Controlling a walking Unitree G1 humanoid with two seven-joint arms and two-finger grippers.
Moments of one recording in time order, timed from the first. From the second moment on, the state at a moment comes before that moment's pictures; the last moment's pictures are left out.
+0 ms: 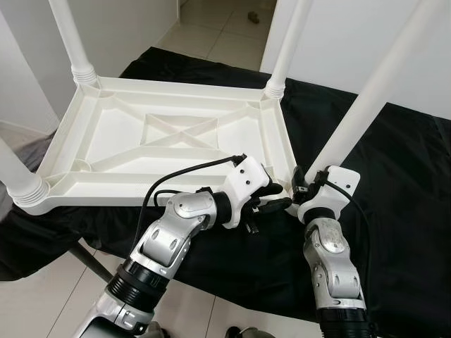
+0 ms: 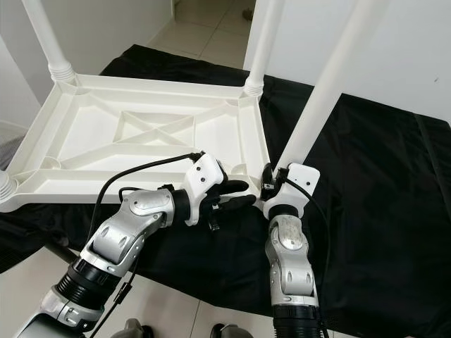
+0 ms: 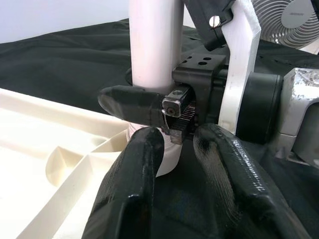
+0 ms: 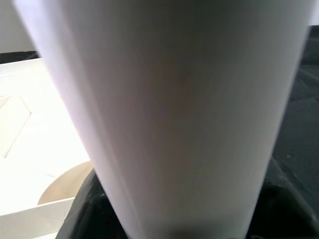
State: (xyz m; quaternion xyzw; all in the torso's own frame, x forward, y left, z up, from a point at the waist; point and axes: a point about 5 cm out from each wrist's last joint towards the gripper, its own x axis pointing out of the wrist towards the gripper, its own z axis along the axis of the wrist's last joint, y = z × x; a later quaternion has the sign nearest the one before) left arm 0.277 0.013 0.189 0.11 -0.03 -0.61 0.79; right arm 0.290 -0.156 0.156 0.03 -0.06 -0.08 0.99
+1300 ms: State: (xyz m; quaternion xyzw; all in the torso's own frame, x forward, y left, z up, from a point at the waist) left arm 0.278 0.017 0.187 0.11 -0.02 -0.60 0.79; right arm 0.321 -0.201 0.156 -0.06 -0.04 0.27 0.96
